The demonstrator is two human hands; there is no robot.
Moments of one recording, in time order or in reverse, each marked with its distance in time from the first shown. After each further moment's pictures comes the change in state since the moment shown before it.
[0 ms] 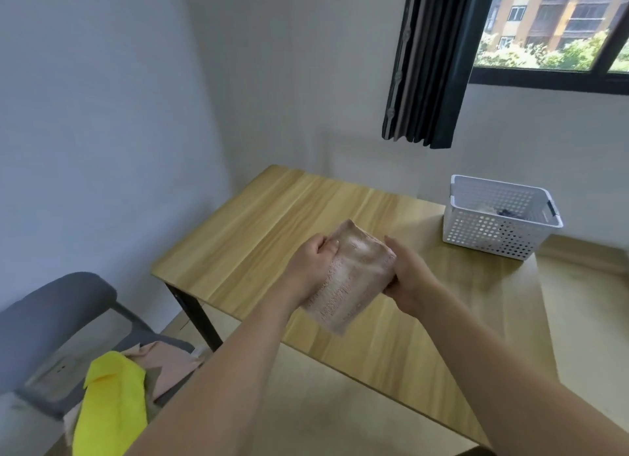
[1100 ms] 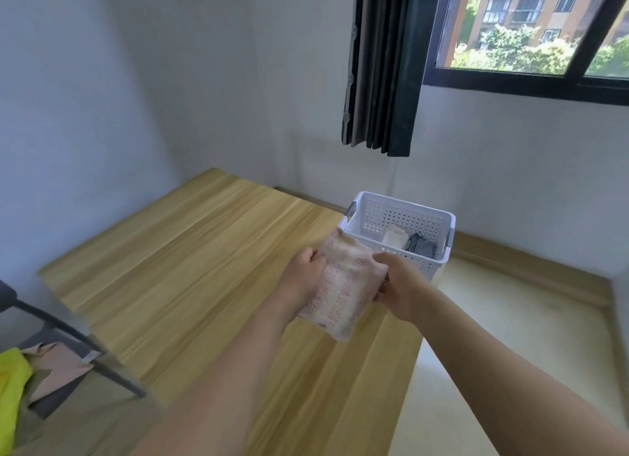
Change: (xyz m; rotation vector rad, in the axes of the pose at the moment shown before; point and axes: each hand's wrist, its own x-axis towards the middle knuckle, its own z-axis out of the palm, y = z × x) left_hand 0.135 0.156 0.371 -0.040 0.156 -0.240; right_hand 0.133 -0.125 -0.384 0.017 -0.116 0.117
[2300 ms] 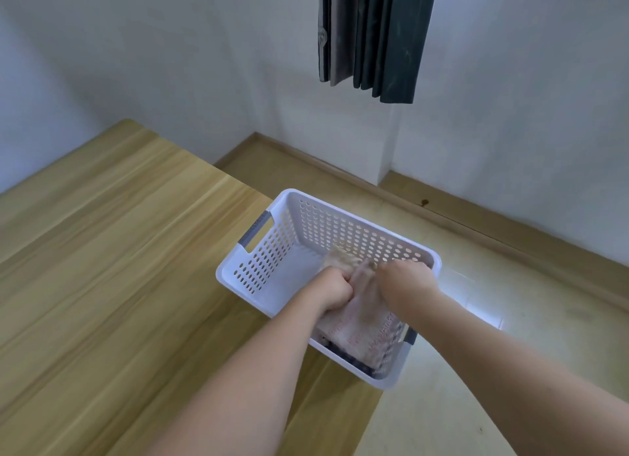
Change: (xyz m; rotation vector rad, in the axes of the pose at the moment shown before) left_hand 0.346 0.024 0.286 0.445 -0.318 -0.272; right_hand 0.369 -0.095 -0.202 -2.090 -0.096 -0.251
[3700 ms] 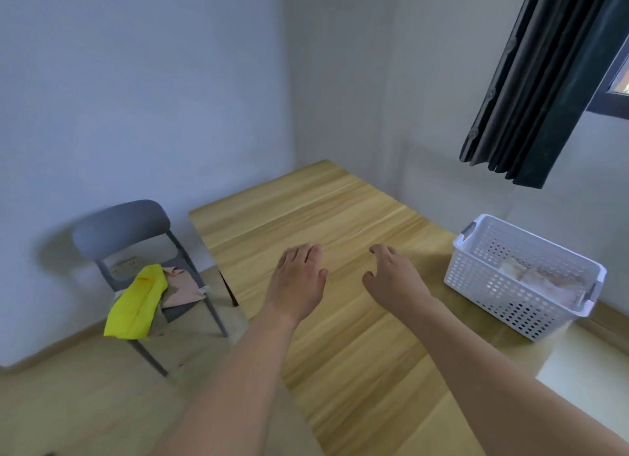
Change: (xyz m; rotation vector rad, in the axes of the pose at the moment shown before) left_hand -0.453 -0.397 -0.180 0.503 0.932 0.254; right_hand -0.329 -0.462 -0.120 0.546 0.369 -0.256
